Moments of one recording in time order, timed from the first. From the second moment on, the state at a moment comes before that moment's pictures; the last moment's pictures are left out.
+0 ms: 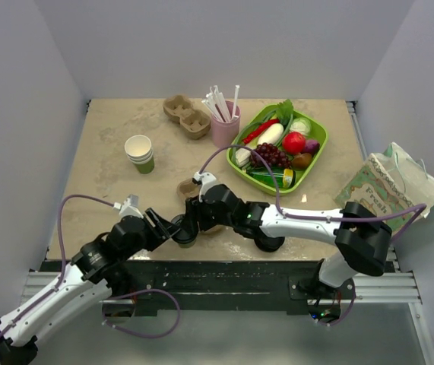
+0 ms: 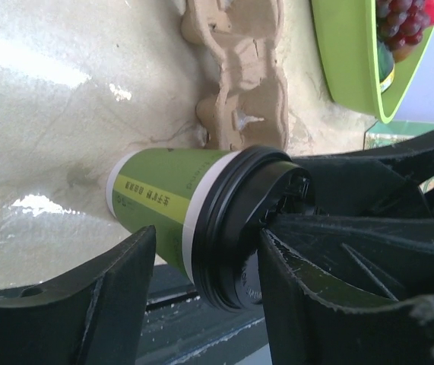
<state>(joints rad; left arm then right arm) -0.77 0.36 0.34 -0.60 -0.16 -1.24 1.11 1.55 0.93 0.05 0.05 0.61</state>
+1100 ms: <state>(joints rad) -0.77 0.47 0.33 -0.51 -0.06 -1.26 1.10 1.51 0.83 0.17 0.10 0.68</state>
